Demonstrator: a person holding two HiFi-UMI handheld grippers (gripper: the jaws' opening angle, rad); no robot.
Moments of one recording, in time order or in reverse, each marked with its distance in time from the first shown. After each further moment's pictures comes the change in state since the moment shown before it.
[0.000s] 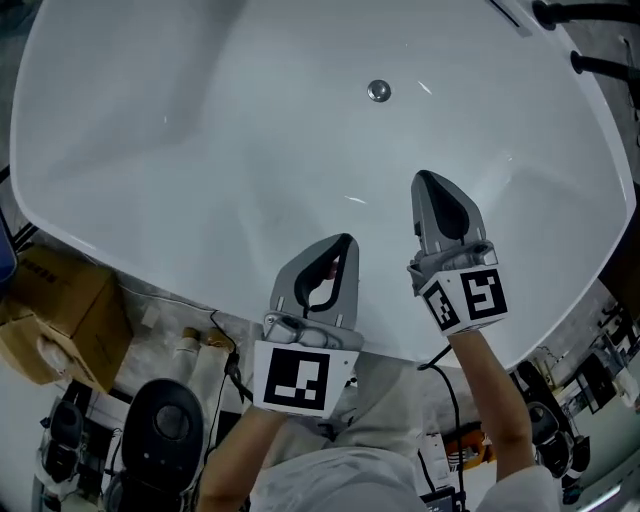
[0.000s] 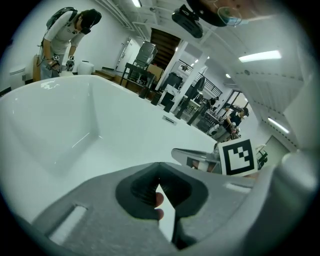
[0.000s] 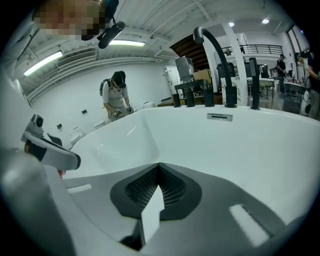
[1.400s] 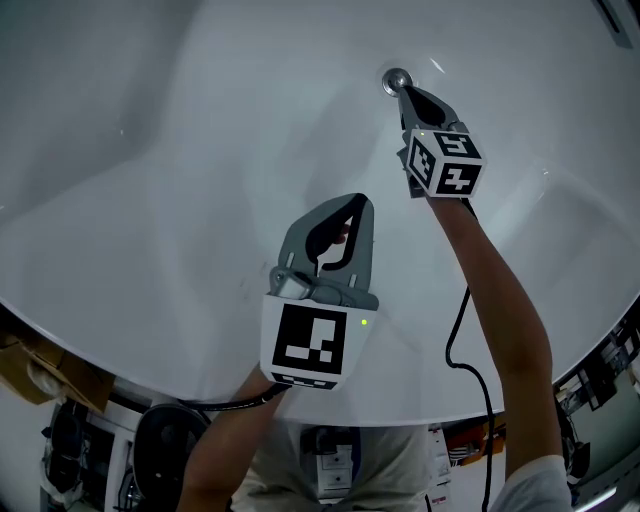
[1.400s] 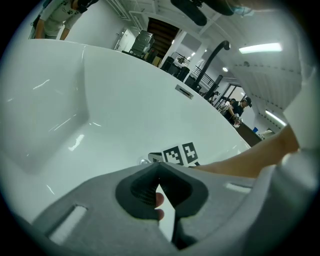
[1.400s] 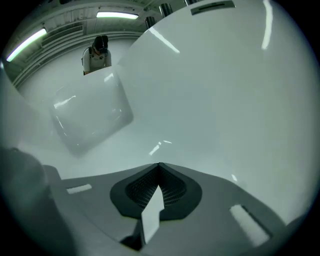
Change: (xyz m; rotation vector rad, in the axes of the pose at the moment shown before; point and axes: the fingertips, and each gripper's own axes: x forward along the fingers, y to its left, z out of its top) left arm 0.161 0.078 -0.086 0.063 0.085 -0.066; right arm 0.250 -0.151 -0.181 -0.017 0.192 -0.094
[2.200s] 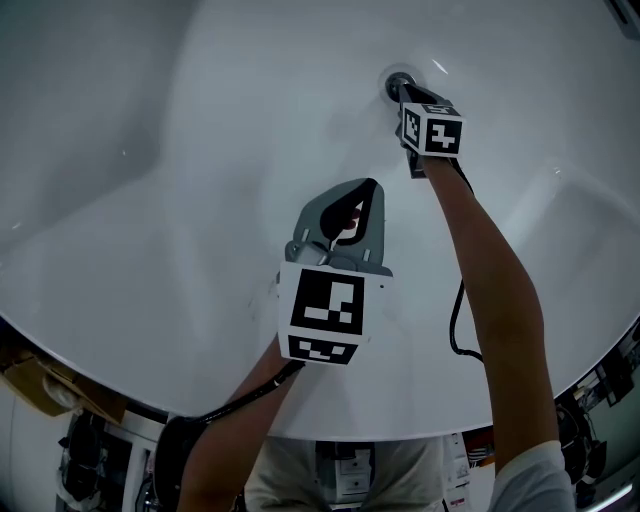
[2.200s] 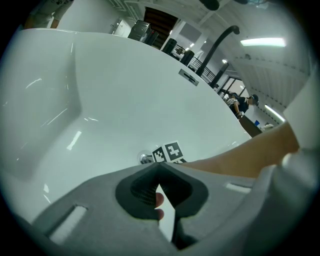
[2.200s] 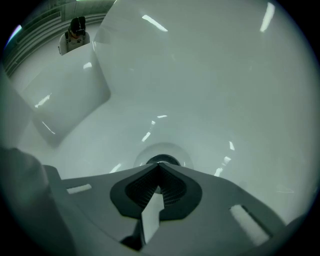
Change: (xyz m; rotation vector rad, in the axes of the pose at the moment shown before) left arm 0.052 0.016 -0.008 0.028 0.094 -0.020; right arm 0.080 -0.056 -0.064 0.088 0.189 -0.099
